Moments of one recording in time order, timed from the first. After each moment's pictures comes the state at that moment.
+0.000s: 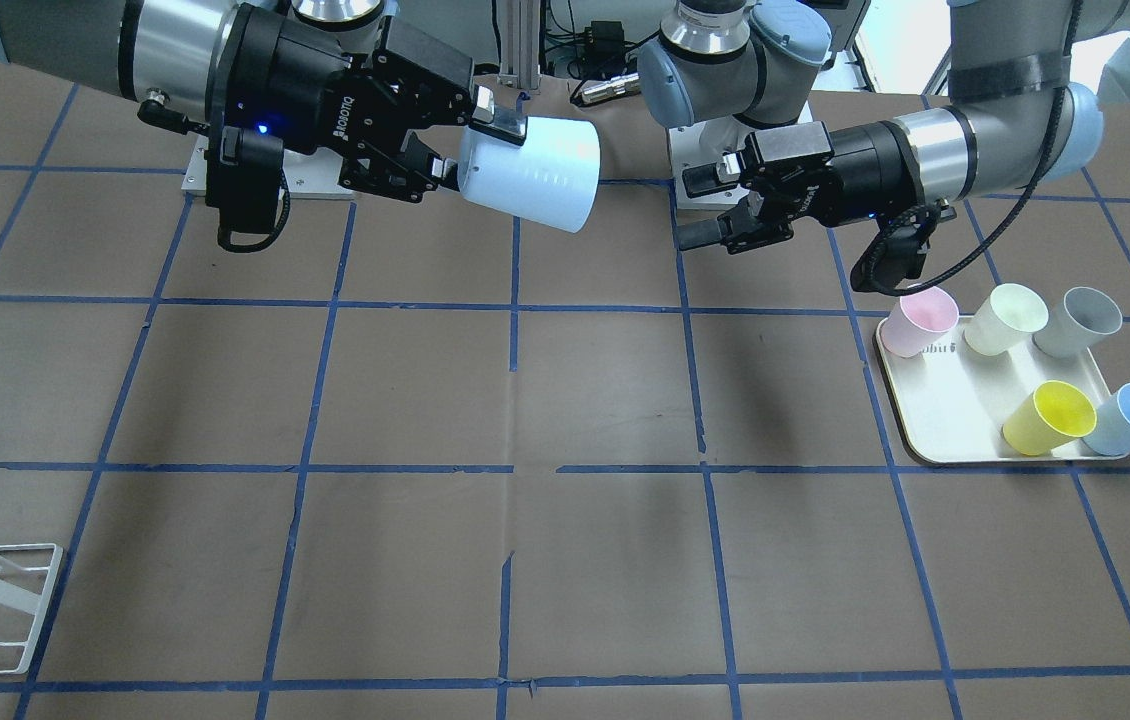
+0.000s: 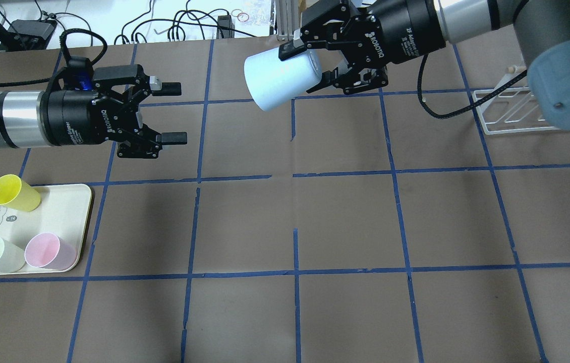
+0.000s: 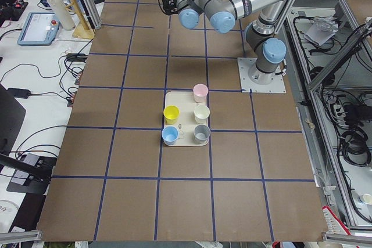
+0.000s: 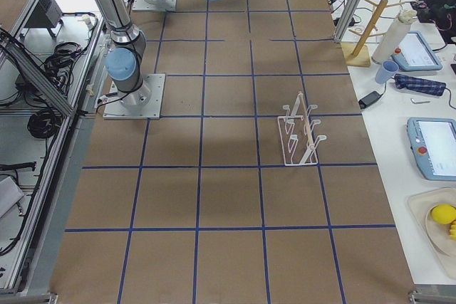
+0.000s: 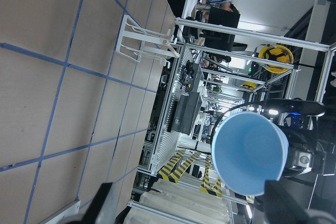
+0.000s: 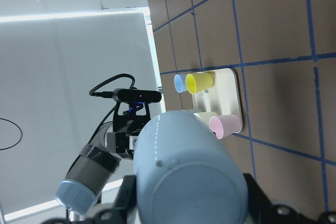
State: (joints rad) left arm -1.23 -1.51 -1.89 -2.14 0.25 0.63; right arm 1.54 -1.57 1.68 -1.64 -0.33 0.11
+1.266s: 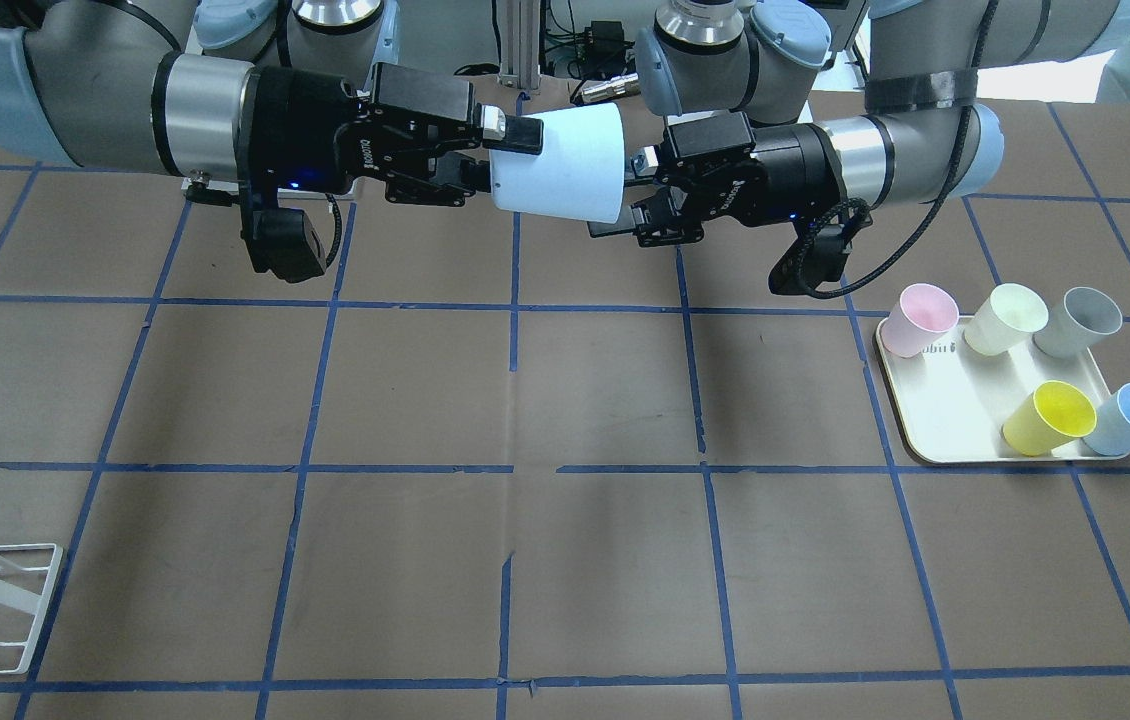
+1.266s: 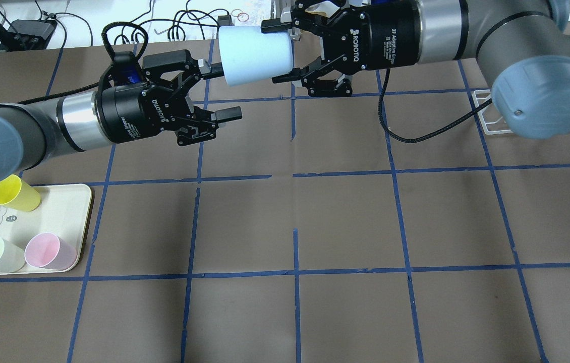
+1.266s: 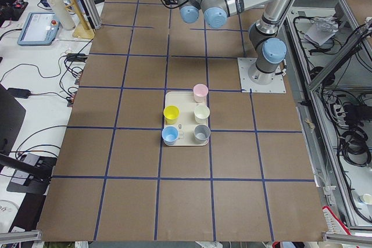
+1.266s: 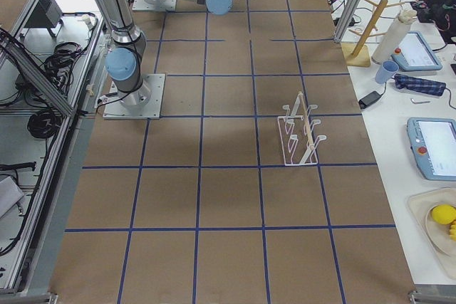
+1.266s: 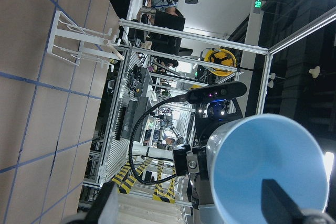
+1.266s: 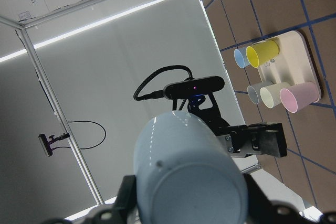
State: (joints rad) left arm -1.37 -1.52 -1.92 -2.10 0.00 0.64; right arm 1.54 -1.53 1.74 -1.61 -0.13 0.17
